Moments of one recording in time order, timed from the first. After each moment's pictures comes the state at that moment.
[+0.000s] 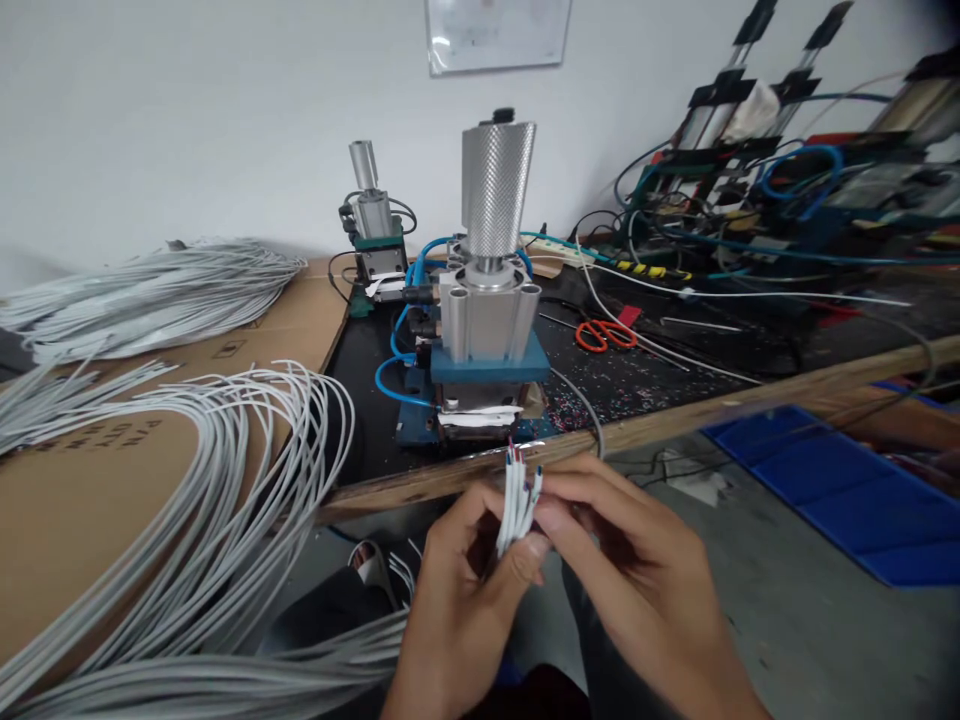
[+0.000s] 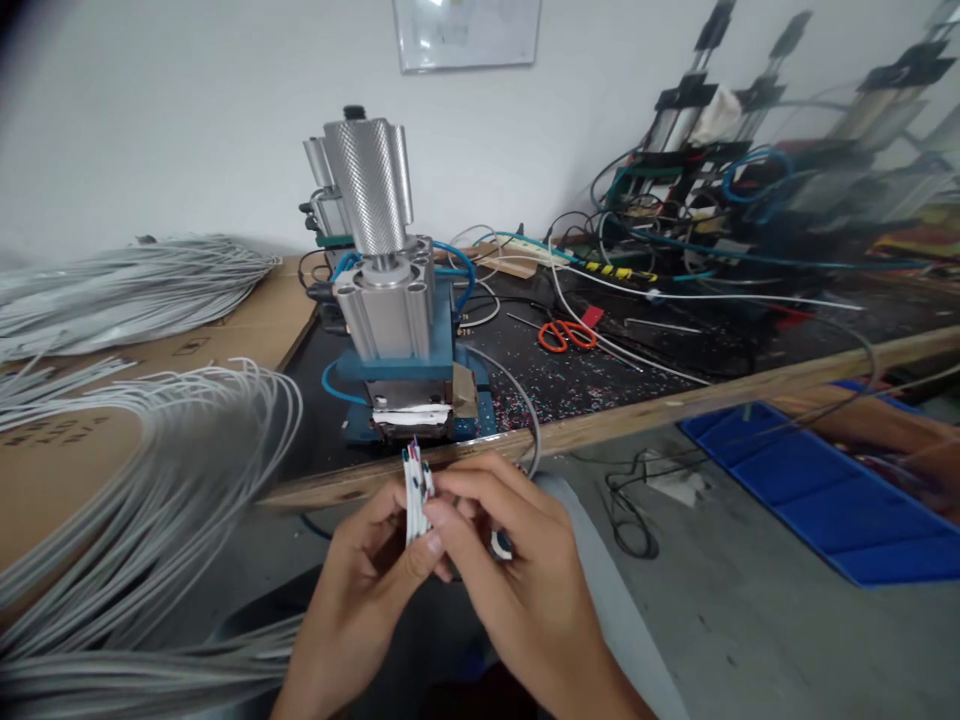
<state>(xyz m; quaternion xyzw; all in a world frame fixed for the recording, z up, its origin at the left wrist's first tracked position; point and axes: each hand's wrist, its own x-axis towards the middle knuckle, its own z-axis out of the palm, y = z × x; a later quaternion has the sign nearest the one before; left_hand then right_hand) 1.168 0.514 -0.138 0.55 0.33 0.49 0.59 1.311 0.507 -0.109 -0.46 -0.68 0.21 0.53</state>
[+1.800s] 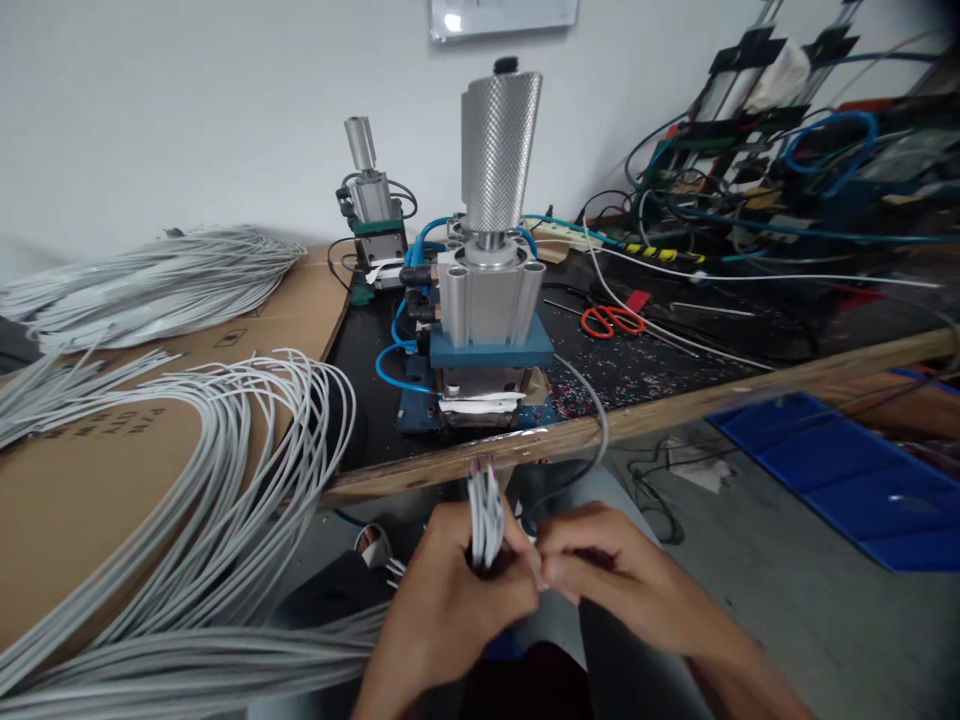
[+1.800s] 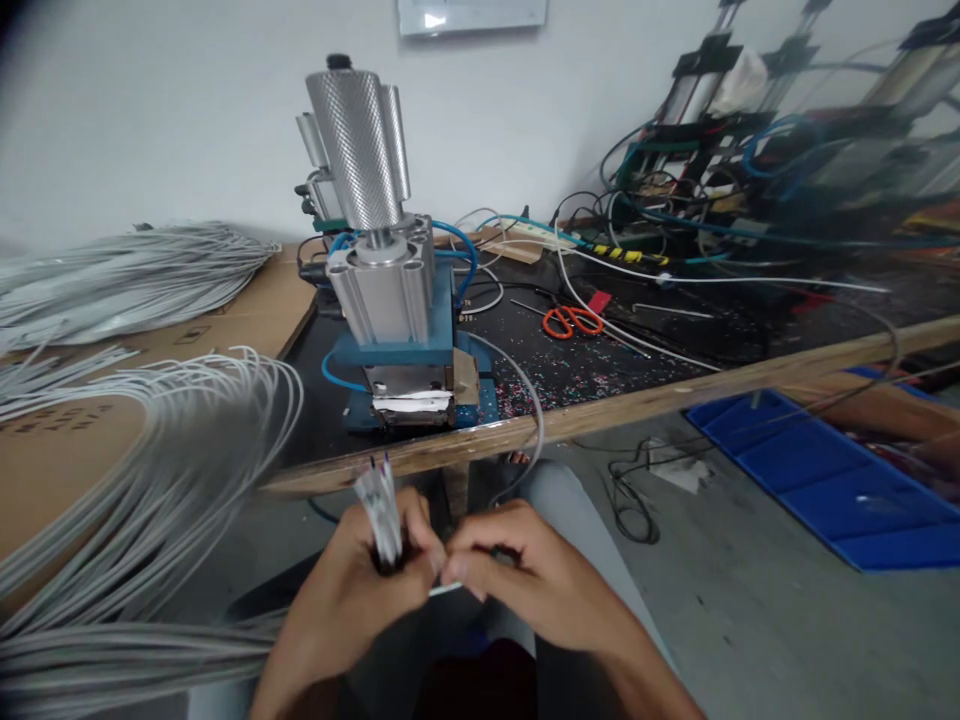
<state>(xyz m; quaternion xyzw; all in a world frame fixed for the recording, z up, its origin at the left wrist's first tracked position) 1.154 0.514 -0.134 0.58 0.40 0.39 0.59 1.338 0.514 -0.147 -0.35 -0.70 0.51 0.35</state>
